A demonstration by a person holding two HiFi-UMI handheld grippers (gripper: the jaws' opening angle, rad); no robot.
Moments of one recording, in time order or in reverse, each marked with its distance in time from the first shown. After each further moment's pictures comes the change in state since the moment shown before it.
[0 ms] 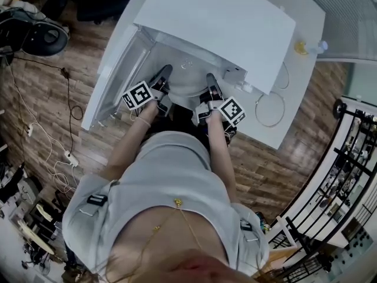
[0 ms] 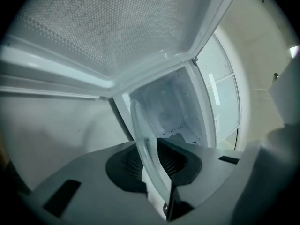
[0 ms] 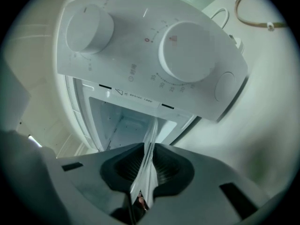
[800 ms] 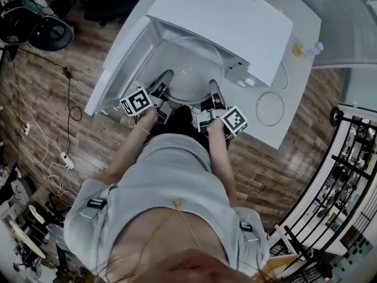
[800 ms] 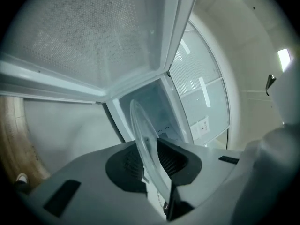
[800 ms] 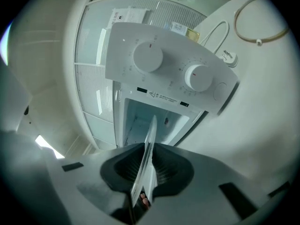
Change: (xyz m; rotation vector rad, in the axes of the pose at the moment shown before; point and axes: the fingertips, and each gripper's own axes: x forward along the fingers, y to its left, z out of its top) left arm -0.057 -0.036 0.001 0.021 -0.039 -0.093; right arm -0.042 0.046 -0.023 -0.062 -0.028 0.047
